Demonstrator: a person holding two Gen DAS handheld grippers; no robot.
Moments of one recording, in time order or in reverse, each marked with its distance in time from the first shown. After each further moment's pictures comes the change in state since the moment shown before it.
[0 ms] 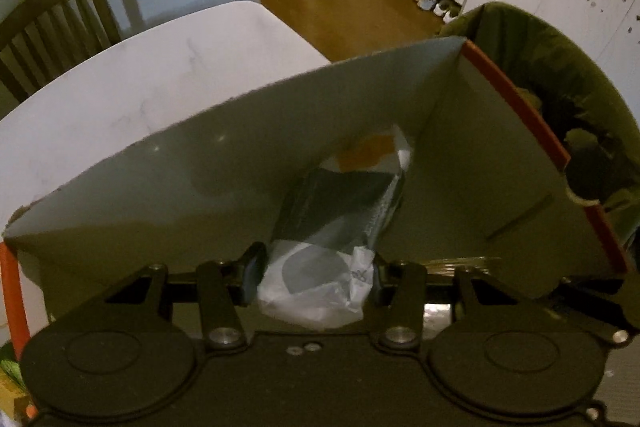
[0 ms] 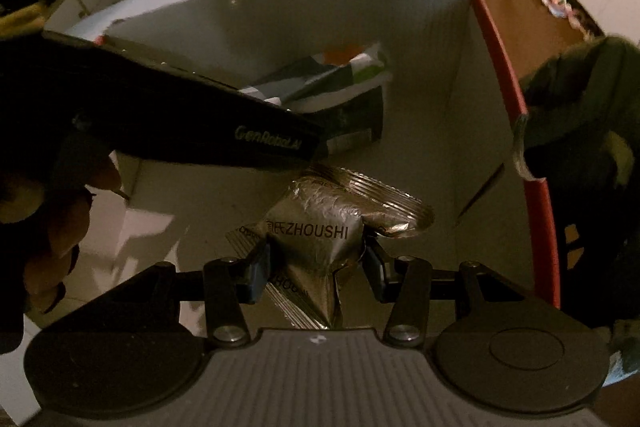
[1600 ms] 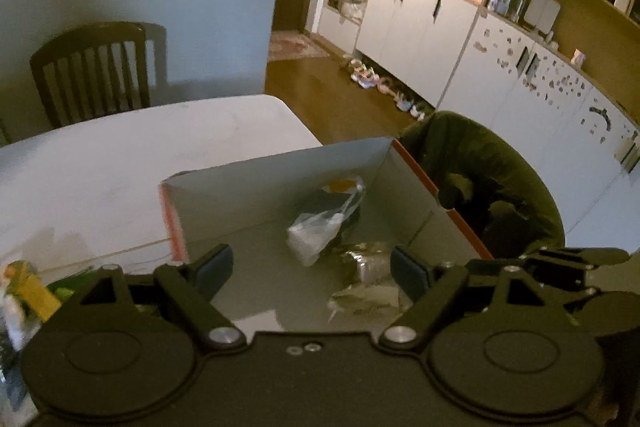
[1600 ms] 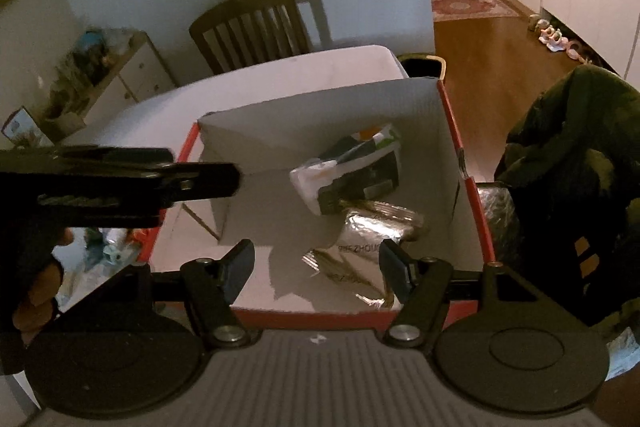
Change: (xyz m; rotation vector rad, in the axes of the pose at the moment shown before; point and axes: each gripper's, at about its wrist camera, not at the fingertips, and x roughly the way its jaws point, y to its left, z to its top) left arm -0.171 0.030 -0.085 -0.128 -0.316 -0.091; right arm -0.119 0.005 -0.042 0.055 -0.265 0.105
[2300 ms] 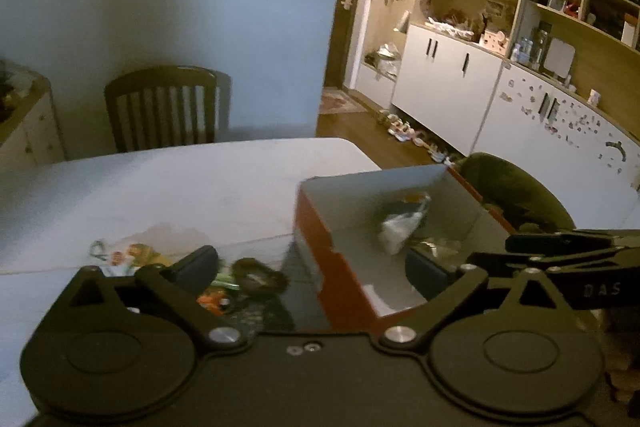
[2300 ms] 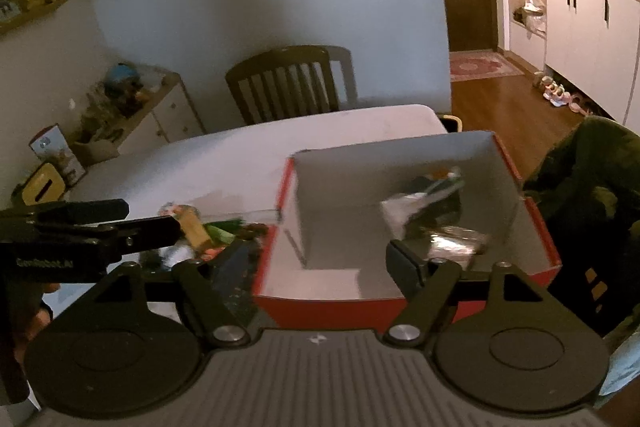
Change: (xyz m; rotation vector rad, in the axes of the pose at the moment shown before) left arm -0.122 0.086 -0.065 -0.021 -0.181 0.096; right arm -0.048 0.110 -0.035 -0.043 -0.191 0.003
